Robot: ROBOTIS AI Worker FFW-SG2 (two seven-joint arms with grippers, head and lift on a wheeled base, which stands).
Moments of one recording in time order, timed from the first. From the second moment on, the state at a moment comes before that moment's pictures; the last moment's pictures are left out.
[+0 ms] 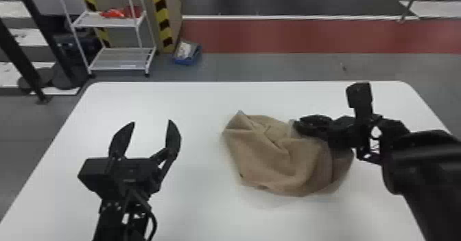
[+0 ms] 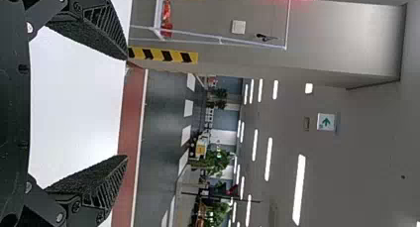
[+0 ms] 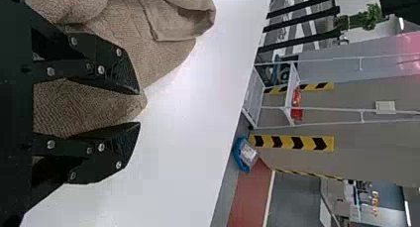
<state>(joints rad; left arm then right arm) 0.35 0.22 -0.19 -1.88 0.19 -0.16 0.26 -0.29 -0.20 0.02 -1.35 0.08 0.50 0.74</state>
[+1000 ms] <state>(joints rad) 0.36 0.22 -0.20 -1.89 0.19 -0.16 0.26 -0.18 -0.20 0.01 -1.42 0.10 0.40 0.65</state>
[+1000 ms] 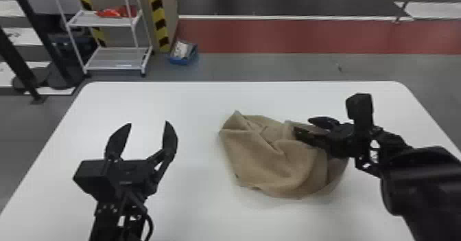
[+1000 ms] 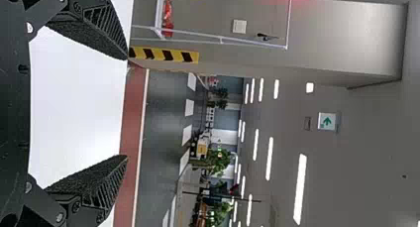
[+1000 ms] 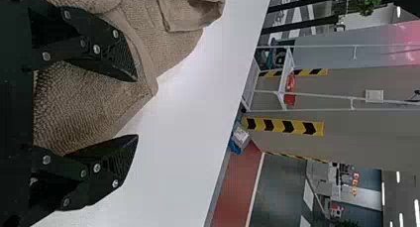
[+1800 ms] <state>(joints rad) 0.37 0.22 -0.20 -1.89 0.19 -0.16 0.26 -0.23 -0.20 0.01 -1.36 0.10 0.45 0.74</state>
